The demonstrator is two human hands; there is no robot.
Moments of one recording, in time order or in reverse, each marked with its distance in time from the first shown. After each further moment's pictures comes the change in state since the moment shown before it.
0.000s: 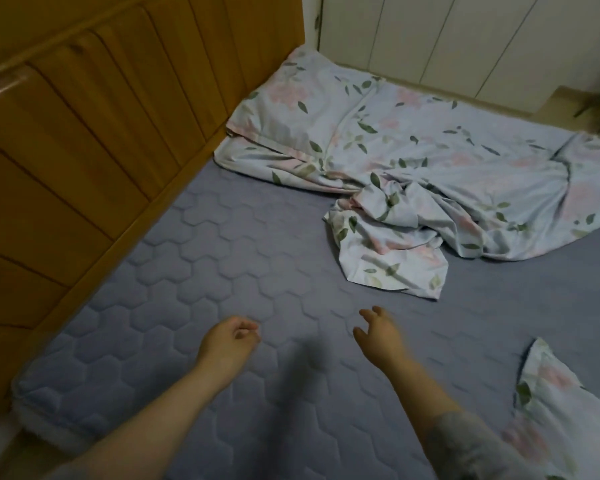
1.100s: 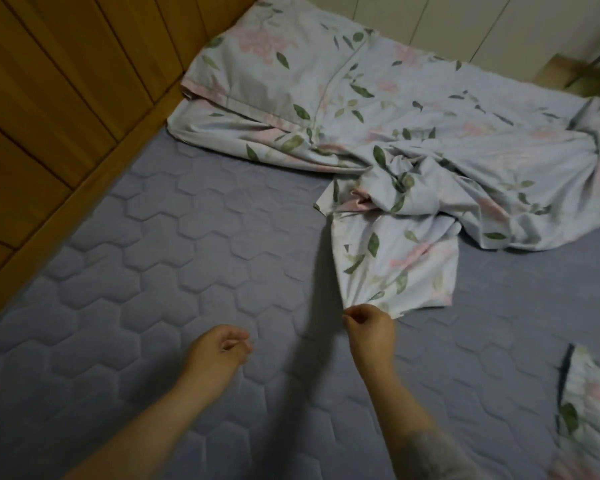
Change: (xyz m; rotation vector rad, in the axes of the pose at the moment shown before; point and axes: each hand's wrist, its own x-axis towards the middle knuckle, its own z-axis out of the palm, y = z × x) left_hand 0.147 -0.057 0.046 -0.073 -0.087 -0.030; right_hand 0.126 -0.011 0.075 0.537 0.405 0.161
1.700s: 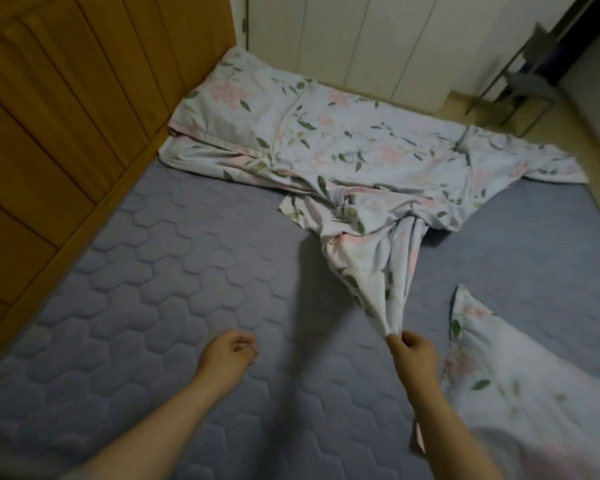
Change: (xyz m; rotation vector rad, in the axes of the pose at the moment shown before) left_hand -0.201 0.019 -0.029 0.083 -0.158 0.058; right_hand -0.219 0.015 -0.188 0.145 0.185 0.168
